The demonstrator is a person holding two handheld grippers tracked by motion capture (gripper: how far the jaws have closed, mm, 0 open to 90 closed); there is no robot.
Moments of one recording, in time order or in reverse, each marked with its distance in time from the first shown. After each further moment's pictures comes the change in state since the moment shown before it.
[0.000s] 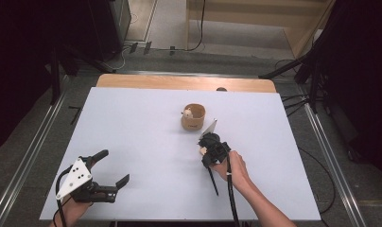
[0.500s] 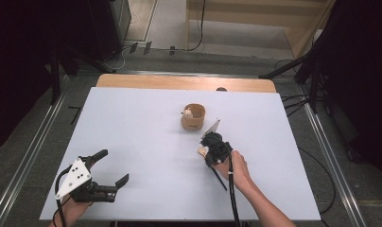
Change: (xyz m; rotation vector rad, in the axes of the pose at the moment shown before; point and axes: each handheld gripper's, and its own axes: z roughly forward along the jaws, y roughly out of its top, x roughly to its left) left arm 0.000 0.000 0.000 -0.002 0.002 0.001; right arm -0.007 -0.001 0.001 -0.006 0.015 0.028
